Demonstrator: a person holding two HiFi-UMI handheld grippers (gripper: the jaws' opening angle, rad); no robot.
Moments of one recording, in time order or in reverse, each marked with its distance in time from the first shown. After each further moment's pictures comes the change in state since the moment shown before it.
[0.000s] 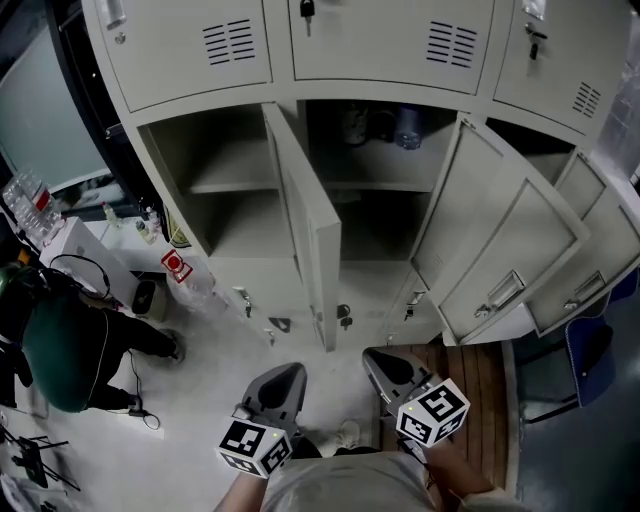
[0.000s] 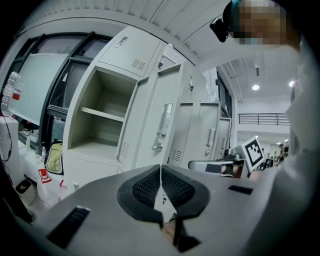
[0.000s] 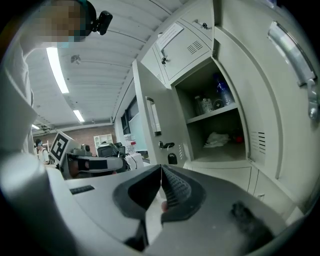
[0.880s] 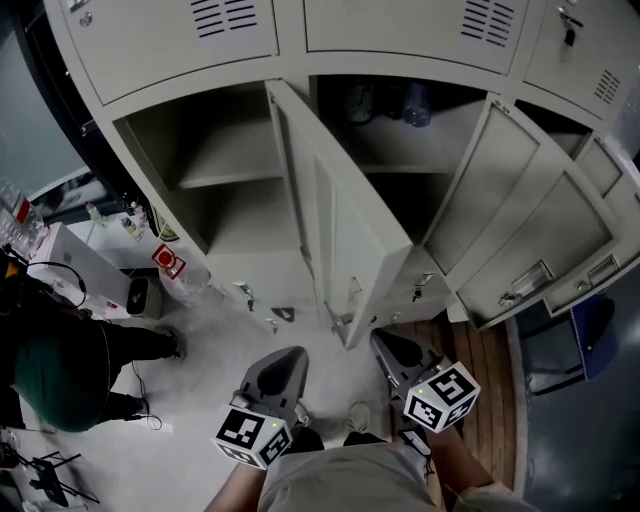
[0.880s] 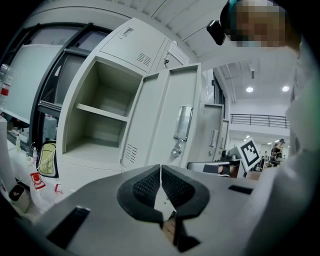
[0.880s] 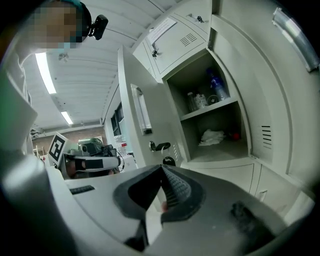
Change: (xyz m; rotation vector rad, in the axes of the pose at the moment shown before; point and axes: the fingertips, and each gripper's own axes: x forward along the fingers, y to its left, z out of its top) left arm 0.017 0.053 0.014 0.006 0.039 -0.089; right arm 0.048 -0.012 0.004 0.068 0.008 -0.097
